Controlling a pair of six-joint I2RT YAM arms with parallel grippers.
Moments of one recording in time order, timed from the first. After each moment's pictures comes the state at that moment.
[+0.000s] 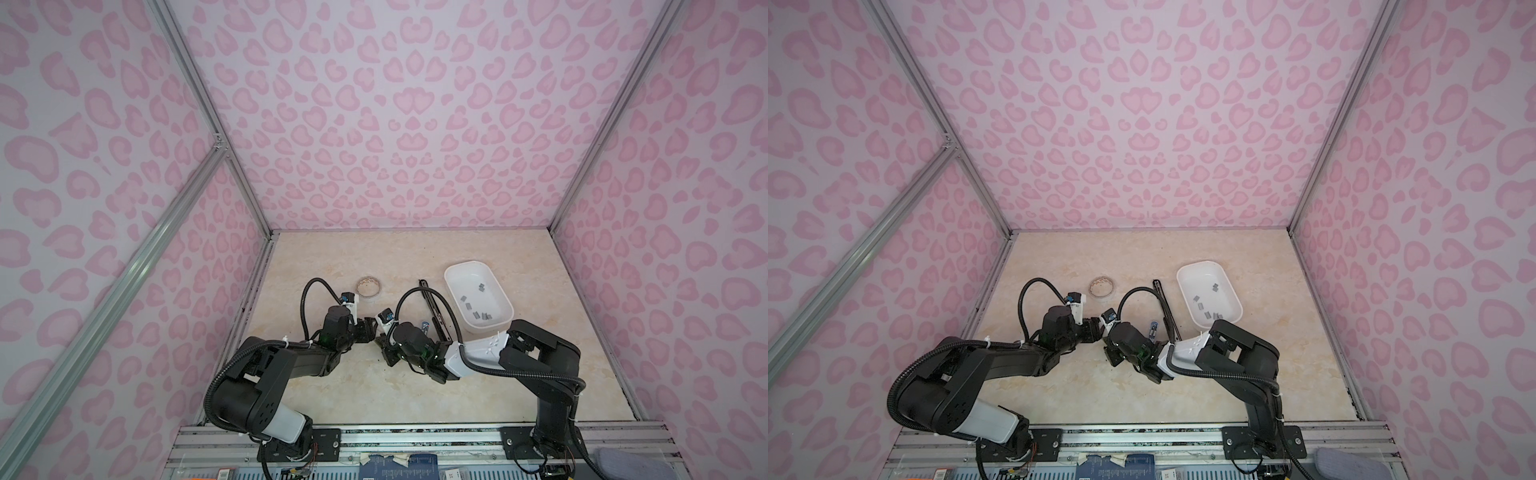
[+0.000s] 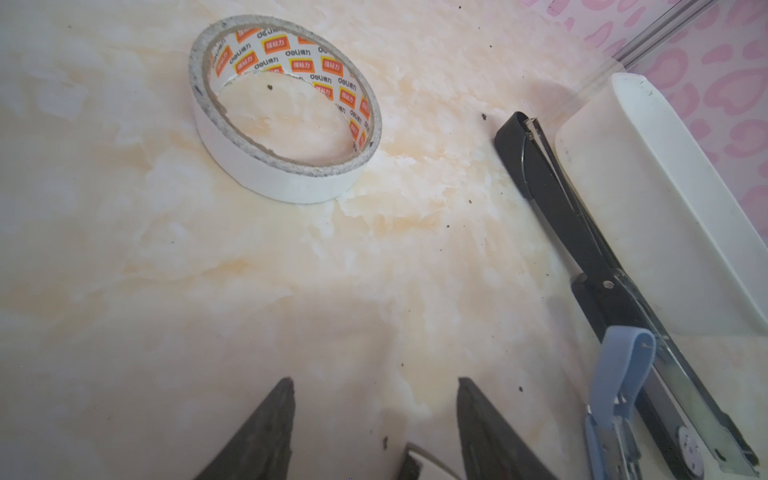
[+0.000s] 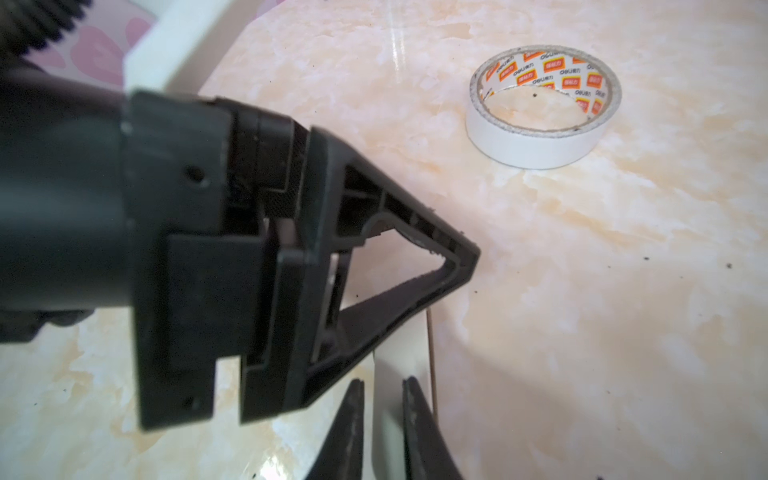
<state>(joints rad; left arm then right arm) -0.39 1.50 0.38 0.53 0.17 -0.45 1.06 1.89 0.90 0.39 0.16 0.31</state>
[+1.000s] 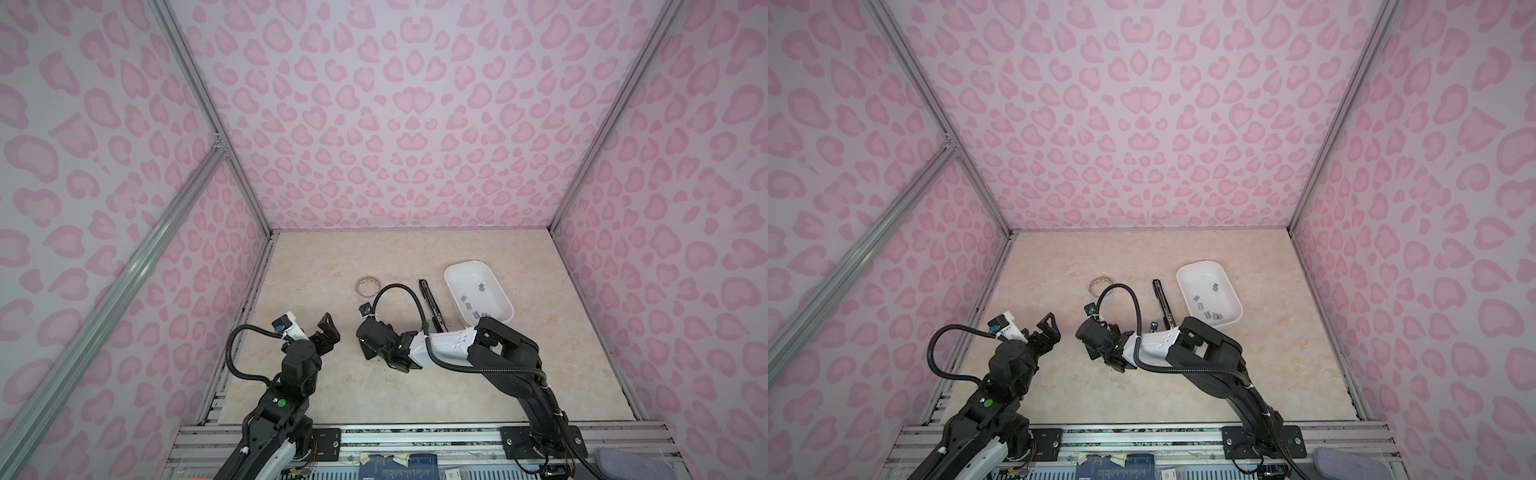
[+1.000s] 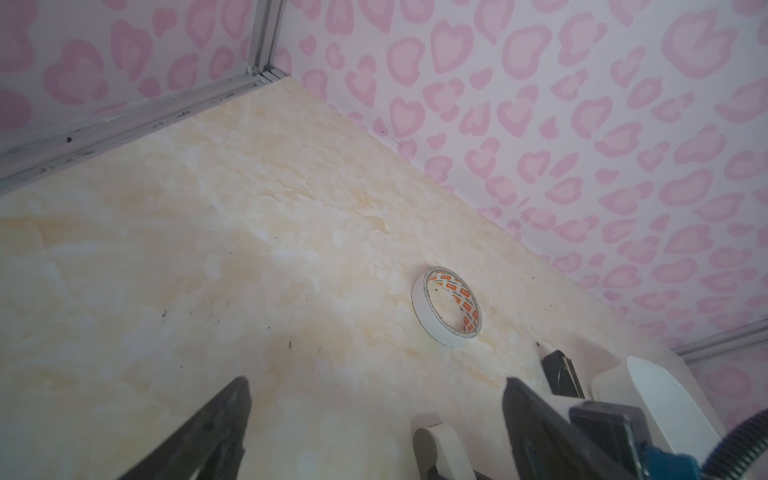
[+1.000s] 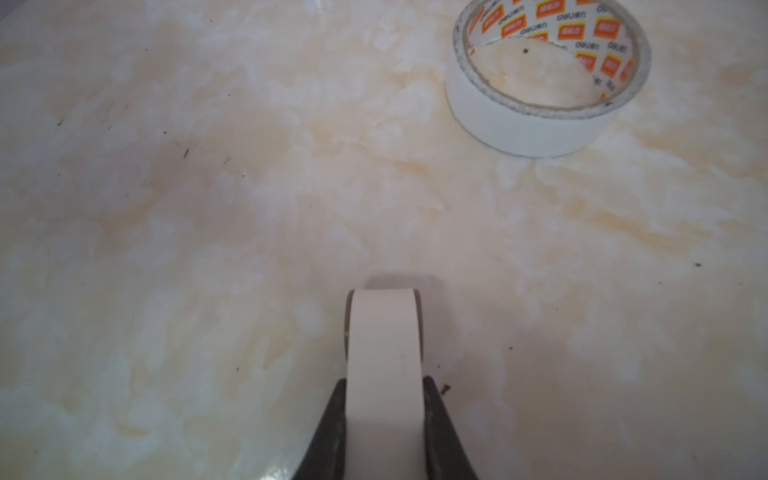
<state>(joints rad) -0.39 0.38 0.19 -0.12 -0.47 -0.70 1.12 2.16 1.36 -0.02 0.38 0.50</state>
